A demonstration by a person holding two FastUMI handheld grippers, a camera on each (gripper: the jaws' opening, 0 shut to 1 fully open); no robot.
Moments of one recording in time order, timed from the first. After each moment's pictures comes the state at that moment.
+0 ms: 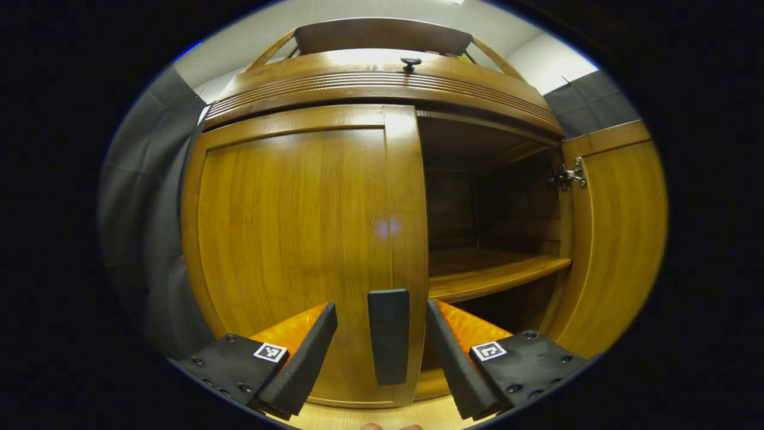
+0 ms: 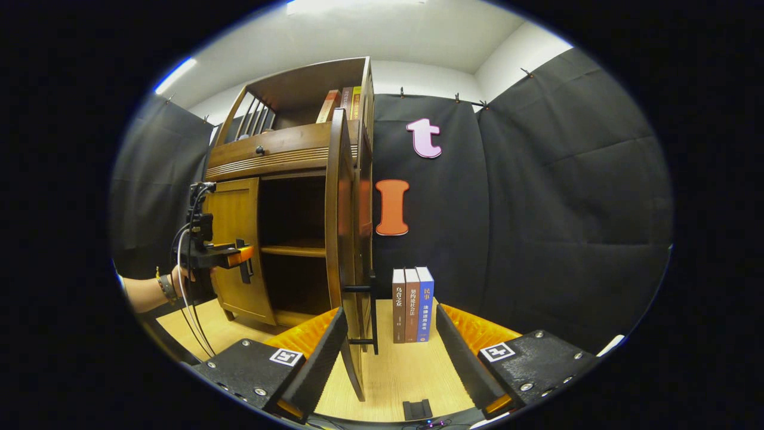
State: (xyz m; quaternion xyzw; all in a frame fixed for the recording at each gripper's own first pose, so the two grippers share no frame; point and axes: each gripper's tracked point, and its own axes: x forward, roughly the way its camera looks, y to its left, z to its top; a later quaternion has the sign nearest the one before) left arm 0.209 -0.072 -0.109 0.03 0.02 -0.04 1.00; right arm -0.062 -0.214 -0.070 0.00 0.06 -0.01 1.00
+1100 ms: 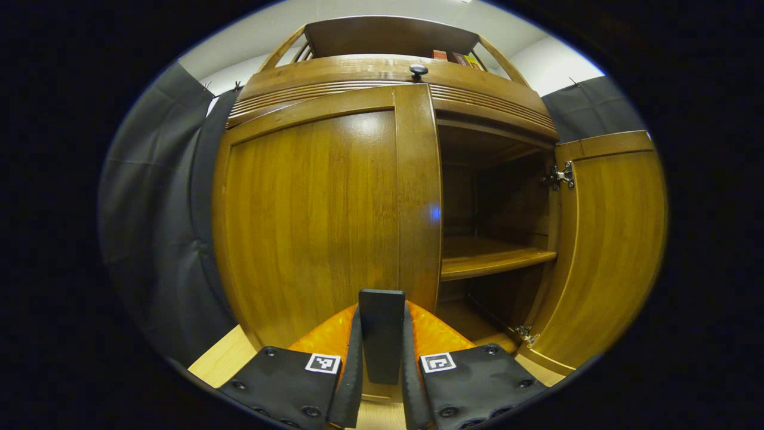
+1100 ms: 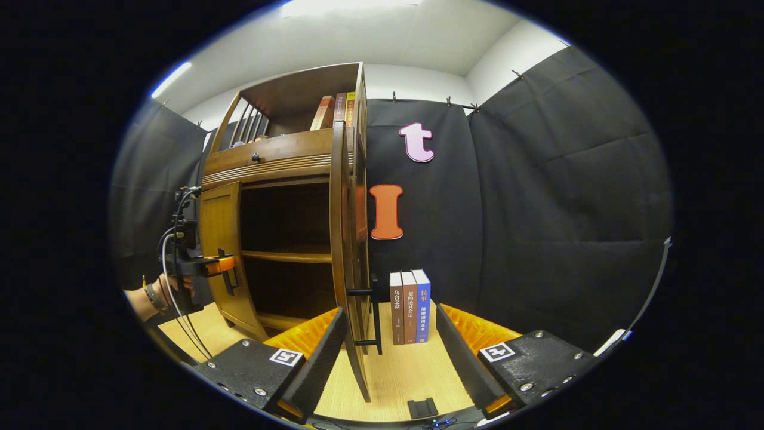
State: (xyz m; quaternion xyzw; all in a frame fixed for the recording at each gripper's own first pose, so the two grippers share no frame) left arm 0.140 -0.060 -0.105 0.02 0.06 -0.03 1.00; right arm -0.077 -0.209 -0.058 0.00 0.05 -0.02 1.00
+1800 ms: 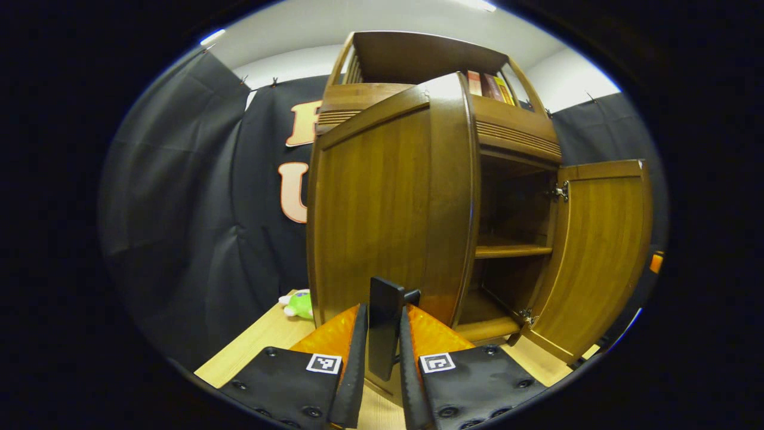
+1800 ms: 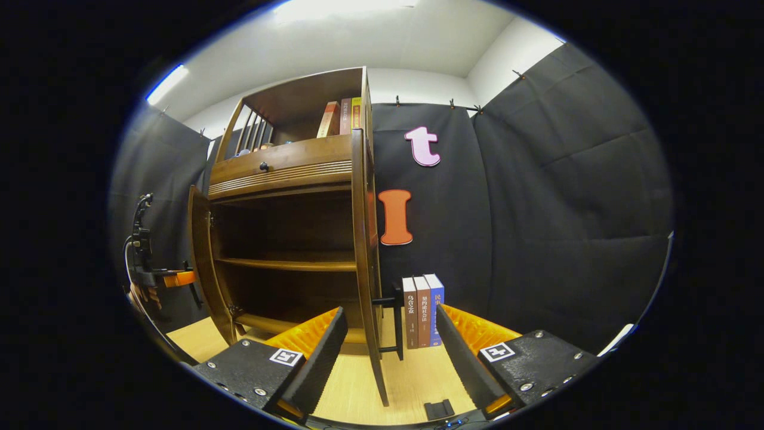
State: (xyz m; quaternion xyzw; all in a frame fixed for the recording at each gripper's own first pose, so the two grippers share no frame) left arm 0.029 0.031 -0.089 -0.02 0.07 0.02 1.00; right arm -0.075 -0.183 -0.049 0.02 0.04 -0.01 1.00
